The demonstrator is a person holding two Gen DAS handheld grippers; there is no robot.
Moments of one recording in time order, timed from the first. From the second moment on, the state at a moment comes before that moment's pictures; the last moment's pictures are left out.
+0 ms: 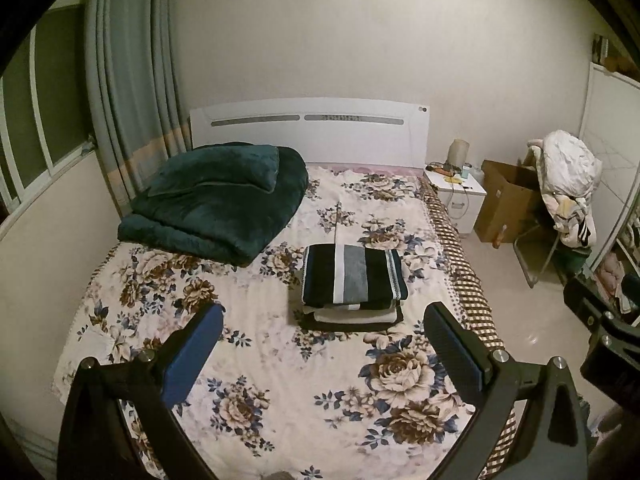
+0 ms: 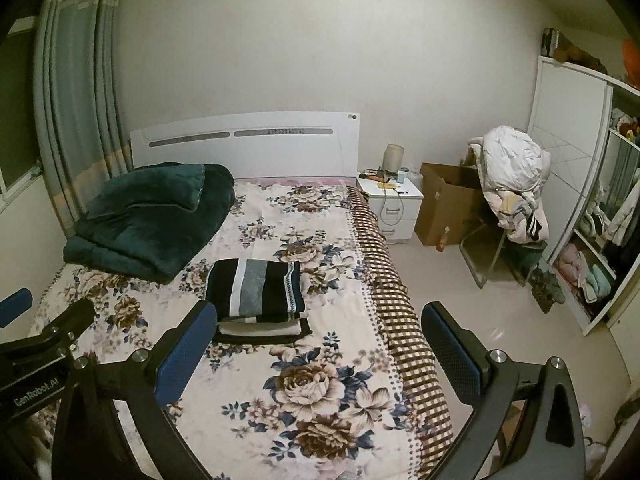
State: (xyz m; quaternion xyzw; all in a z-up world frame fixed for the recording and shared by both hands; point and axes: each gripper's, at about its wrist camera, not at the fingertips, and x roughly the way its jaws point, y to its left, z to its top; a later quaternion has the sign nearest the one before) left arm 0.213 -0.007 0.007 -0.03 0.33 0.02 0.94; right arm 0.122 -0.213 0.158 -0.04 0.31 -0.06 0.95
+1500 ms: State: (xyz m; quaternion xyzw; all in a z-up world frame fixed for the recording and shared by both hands) left arm 0.206 -0.009 0.022 -0.03 0.32 0.04 0.95; right arm 0.126 -0.209 0.172 -0.04 0.31 -0.05 0.95
